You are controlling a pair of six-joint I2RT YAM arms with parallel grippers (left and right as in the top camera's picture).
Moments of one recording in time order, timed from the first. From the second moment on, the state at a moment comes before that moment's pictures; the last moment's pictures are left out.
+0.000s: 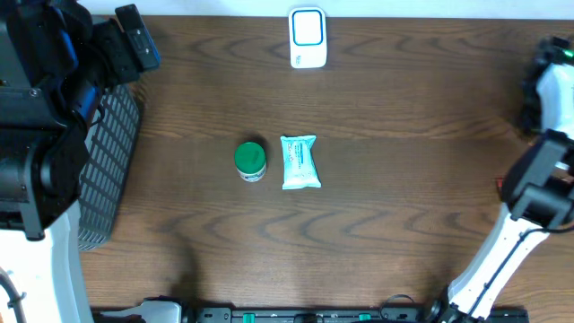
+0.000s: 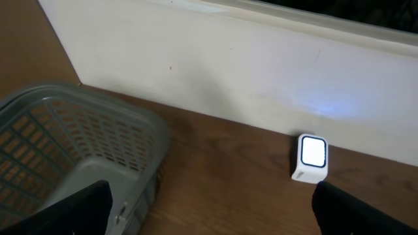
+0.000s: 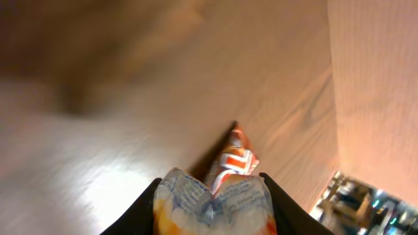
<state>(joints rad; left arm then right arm) -0.08 1.46 2.23 -1.24 -0.19 -0.24 -0.42 2.35 2.04 -1.21 0.67 0.11</state>
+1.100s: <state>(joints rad) -0.08 1.36 2.23 -1.24 -0.19 -0.28 0.37 2.25 2.18 -1.43 -0.34 0.19</state>
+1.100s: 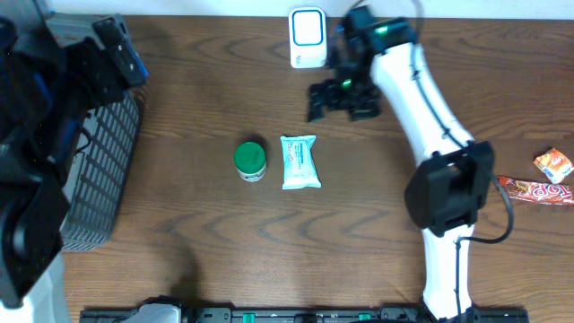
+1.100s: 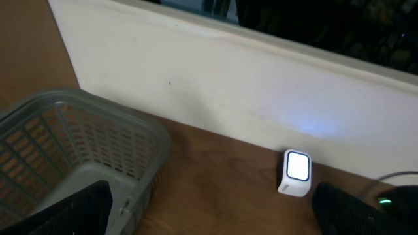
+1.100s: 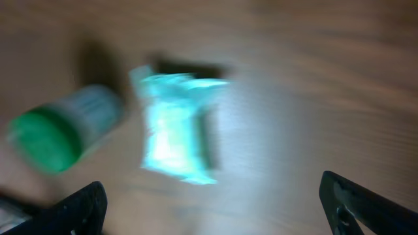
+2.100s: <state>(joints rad) -0.10 1.25 2.23 -1.26 -0.19 -0.28 0.76 2.29 2.18 -1.23 -0.29 1.76</state>
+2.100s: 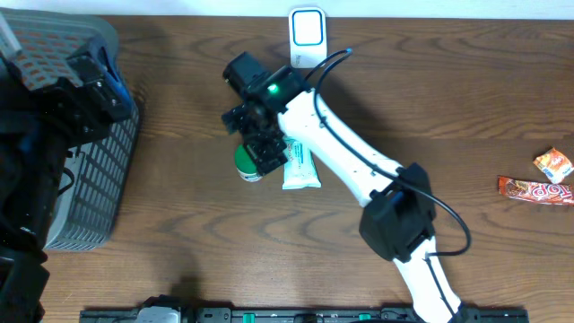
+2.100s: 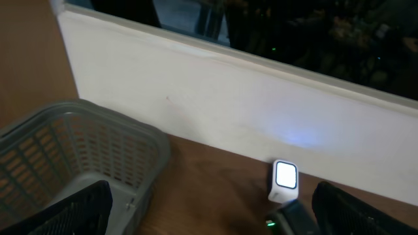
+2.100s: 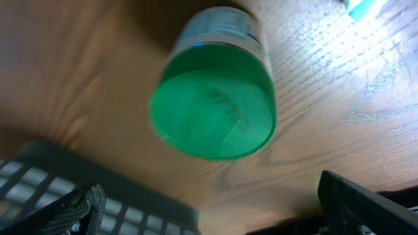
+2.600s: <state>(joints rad) -0.13 1.25 2.23 -1.26 -0.19 -0.28 0.75 2.41 2.18 -1.23 -0.22 1.84</state>
